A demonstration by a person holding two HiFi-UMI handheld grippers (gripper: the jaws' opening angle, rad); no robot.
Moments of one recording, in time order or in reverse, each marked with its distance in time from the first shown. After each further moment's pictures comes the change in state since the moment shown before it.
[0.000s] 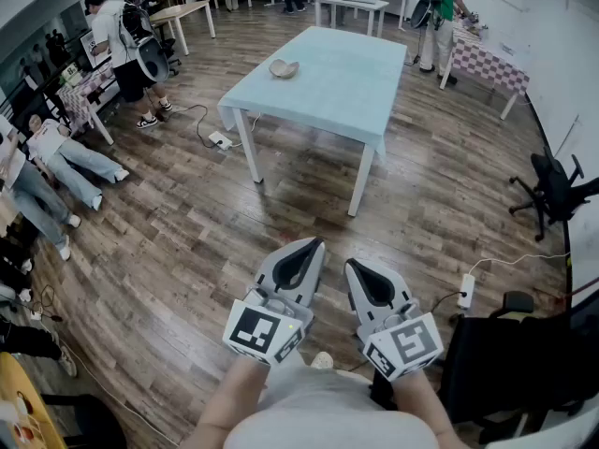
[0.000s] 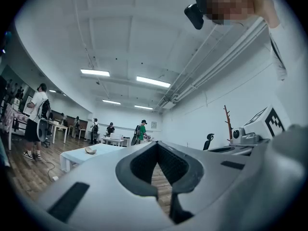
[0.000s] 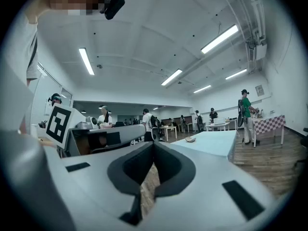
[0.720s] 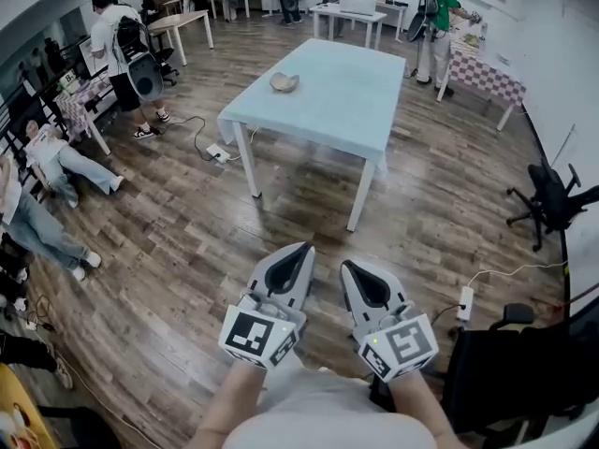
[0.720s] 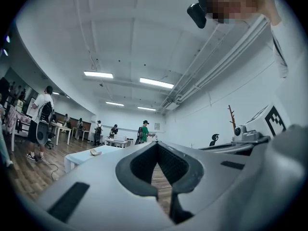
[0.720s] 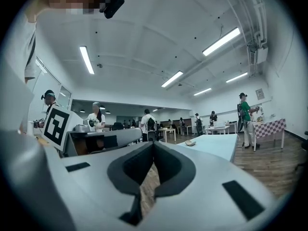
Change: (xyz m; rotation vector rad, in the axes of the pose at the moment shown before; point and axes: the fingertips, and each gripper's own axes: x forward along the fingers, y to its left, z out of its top) left arm 0.009 0.051 0.002 0.002 -0.022 0.030; right arm 0.047 -0.006 0.008 -0.027 -0.022 -0.019
